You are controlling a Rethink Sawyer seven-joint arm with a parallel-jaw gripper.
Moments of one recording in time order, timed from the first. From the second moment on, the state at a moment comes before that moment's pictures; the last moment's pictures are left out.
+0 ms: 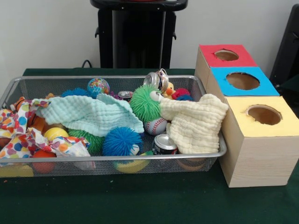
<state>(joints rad) -0.50 -1.18 0.41 1.06 -0.21 1.38 2.05</state>
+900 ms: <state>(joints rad) -0.65 -1.18 0.45 1.04 -0.18 1.39 1.93</state>
